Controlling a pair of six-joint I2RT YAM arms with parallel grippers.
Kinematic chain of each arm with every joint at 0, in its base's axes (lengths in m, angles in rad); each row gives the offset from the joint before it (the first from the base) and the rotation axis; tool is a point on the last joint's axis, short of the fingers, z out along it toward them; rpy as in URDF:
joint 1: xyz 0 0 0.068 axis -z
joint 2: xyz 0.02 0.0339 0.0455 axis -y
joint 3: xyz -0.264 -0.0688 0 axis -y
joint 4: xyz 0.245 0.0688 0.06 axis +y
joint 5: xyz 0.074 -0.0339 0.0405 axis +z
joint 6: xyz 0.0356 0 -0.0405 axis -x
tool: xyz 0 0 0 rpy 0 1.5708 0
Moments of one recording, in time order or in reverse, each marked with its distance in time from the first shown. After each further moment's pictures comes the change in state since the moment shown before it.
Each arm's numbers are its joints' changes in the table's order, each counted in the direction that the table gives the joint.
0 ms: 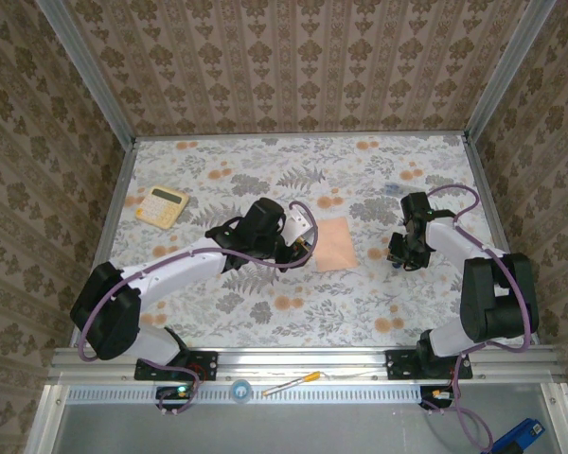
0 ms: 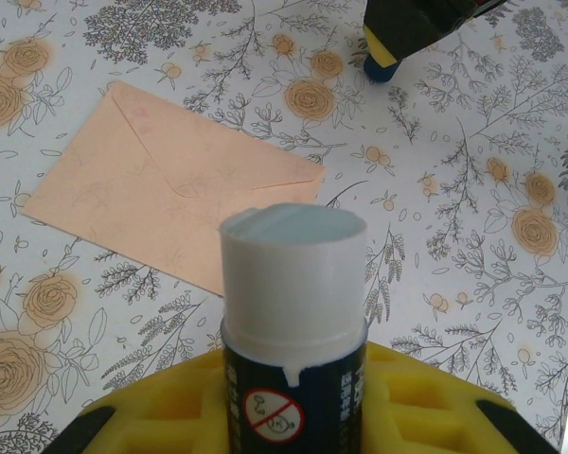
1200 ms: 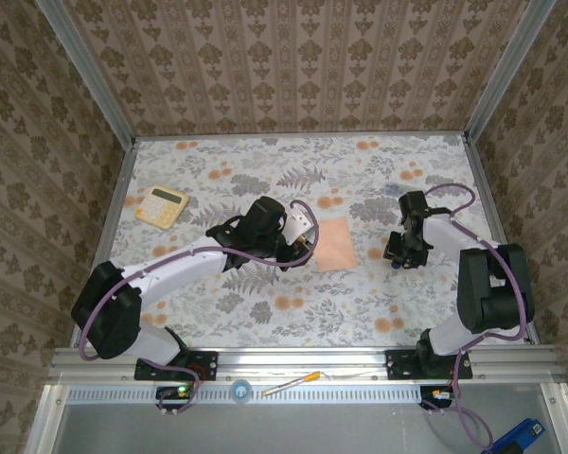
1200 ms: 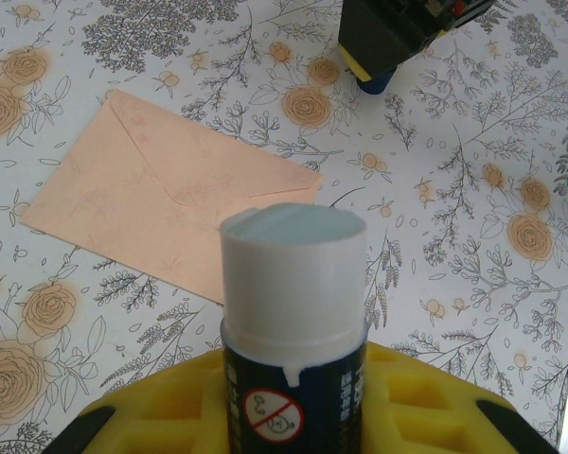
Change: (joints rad) left arm 0.001 -0.007 0.014 0.002 -0.004 0.000; right arm 0.000 -0.051 0.021 -0.022 -0.001 0.008
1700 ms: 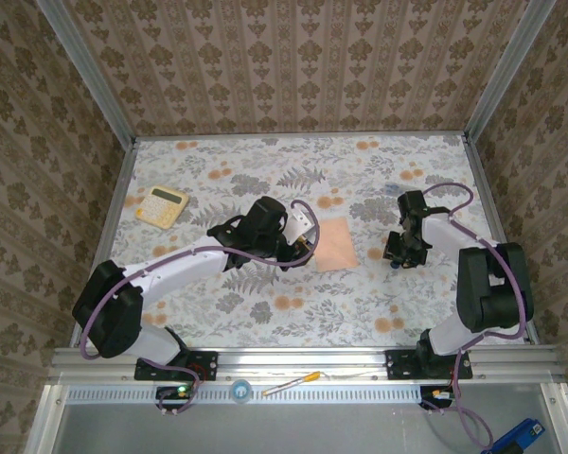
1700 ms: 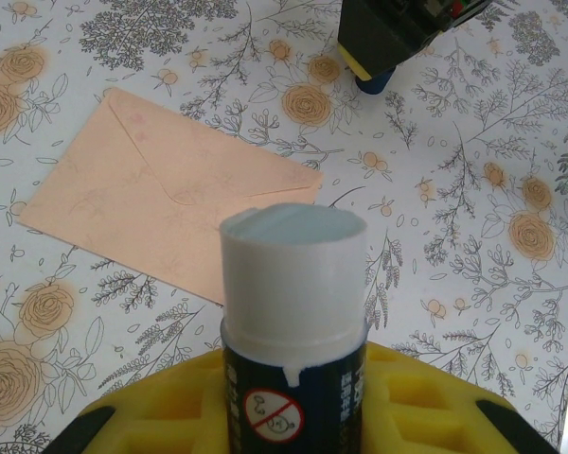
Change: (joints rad) left arm 0.001 -0.009 0.005 0.000 0.000 0.000; right arm -0.009 -0.017 0.005 0.000 0.000 0.011
